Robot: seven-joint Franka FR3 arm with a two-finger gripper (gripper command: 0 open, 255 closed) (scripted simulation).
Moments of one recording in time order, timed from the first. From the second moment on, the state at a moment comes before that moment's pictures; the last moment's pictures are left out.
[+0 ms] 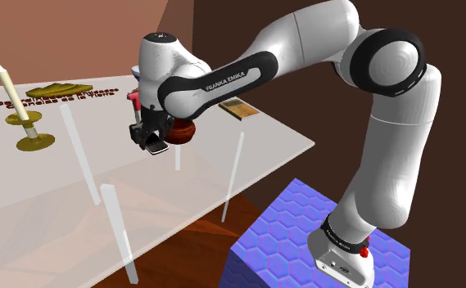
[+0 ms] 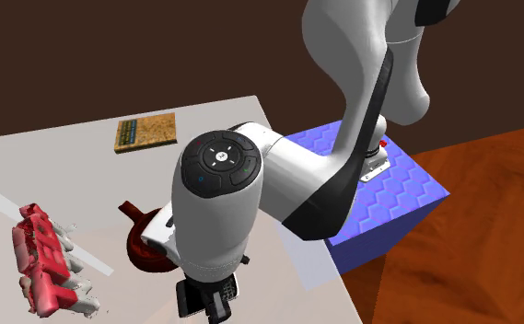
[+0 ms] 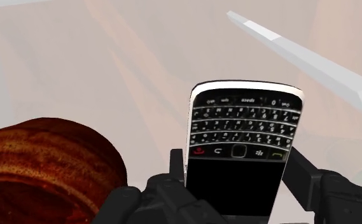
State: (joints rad) arm 0.12 0.31 0.38 -1.81 -0.28 2.28 0.61
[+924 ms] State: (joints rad) arm 0.12 0.26 0.39 -1.70 -0.23 2.12 0.56
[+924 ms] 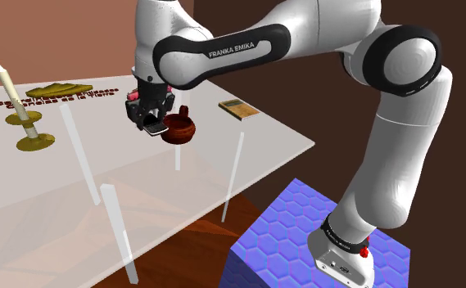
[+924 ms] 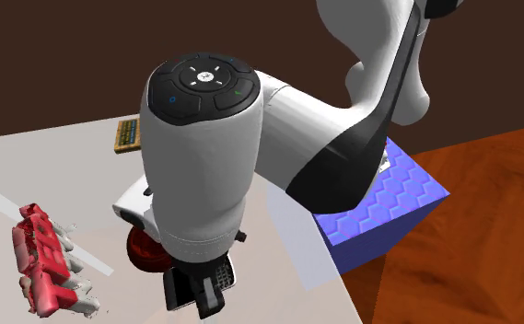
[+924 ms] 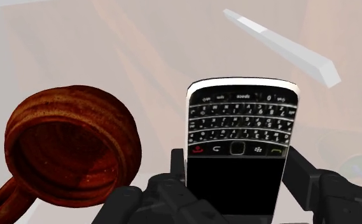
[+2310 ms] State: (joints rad) arm -0.07 0.31 0.31 -1.55 -0.15 2.05 0.24
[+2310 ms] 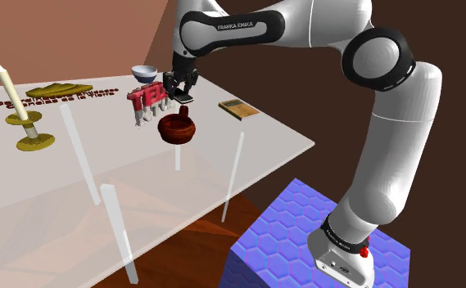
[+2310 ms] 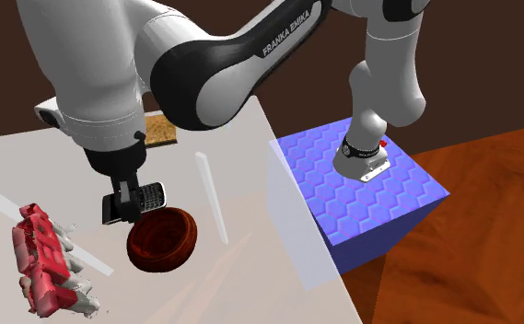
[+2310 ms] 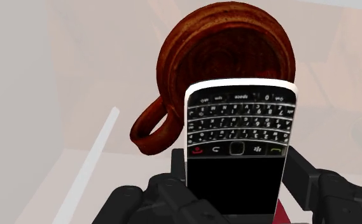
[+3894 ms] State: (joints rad) arm -0.08 0.35 0.30 -1.67 -0.17 2.21 0.25
